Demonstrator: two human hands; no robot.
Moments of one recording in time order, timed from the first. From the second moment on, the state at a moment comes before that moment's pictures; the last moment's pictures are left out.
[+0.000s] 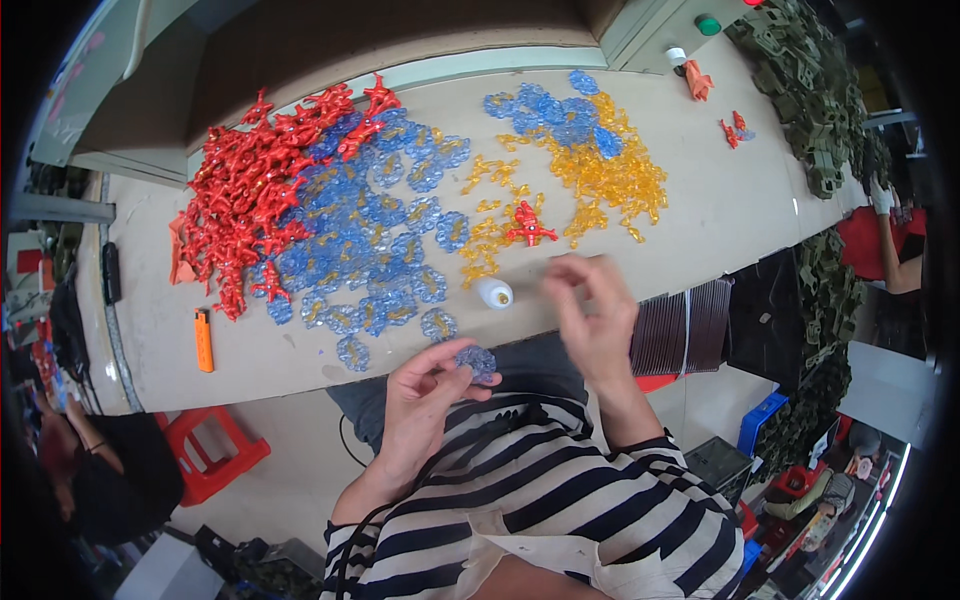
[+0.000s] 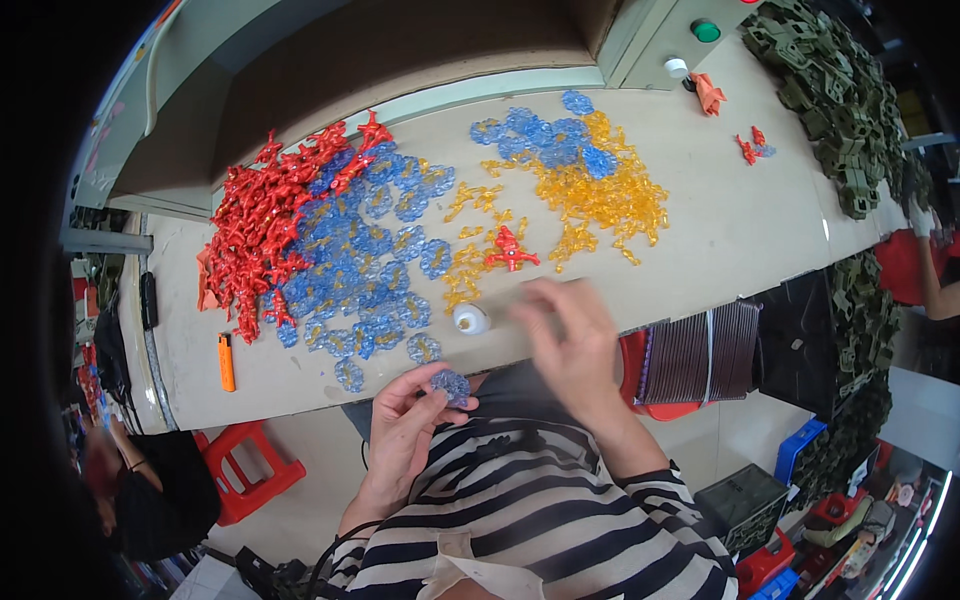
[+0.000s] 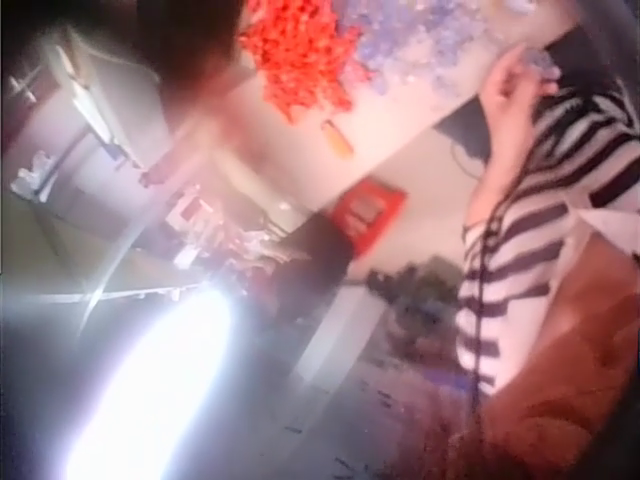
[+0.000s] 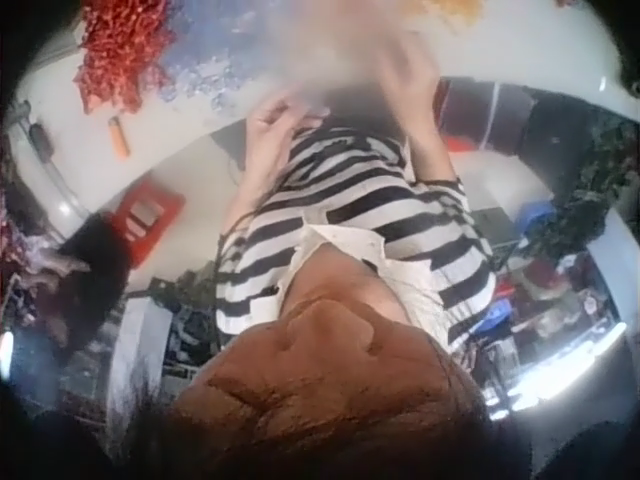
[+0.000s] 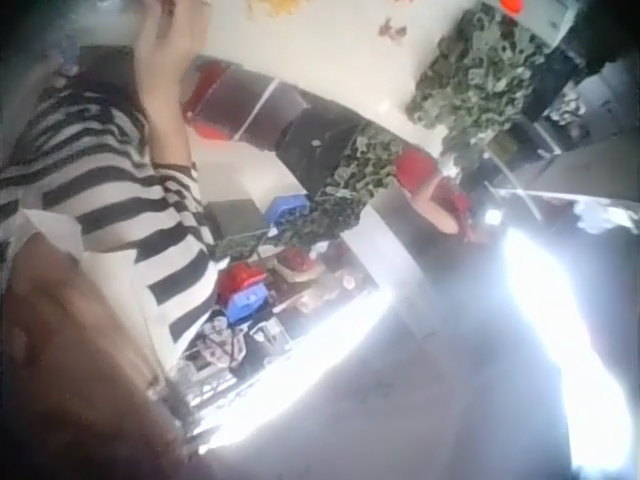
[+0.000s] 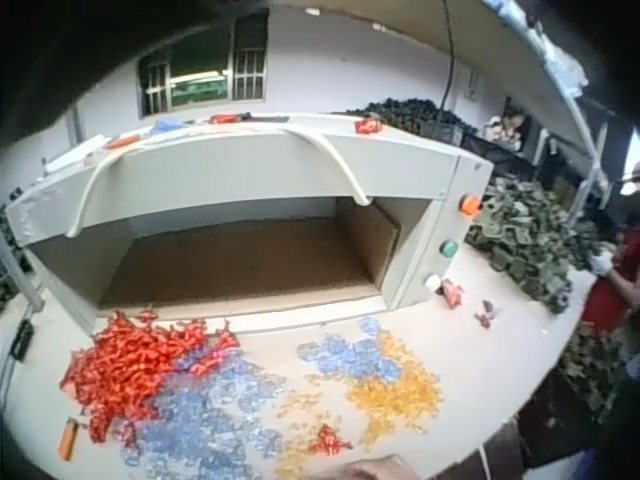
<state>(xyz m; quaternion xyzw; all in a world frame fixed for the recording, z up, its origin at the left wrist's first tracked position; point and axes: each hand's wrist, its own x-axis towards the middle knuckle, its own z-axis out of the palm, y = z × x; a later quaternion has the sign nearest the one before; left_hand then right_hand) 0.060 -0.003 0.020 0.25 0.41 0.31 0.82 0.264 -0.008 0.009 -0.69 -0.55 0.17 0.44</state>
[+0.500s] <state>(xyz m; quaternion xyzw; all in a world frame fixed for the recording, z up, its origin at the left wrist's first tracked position) 0.074 -0.002 0.019 0.28 0.40 0.34 0.81 0.264 -0.037 0.029 -0.65 -0.37 0.43 0.50</state>
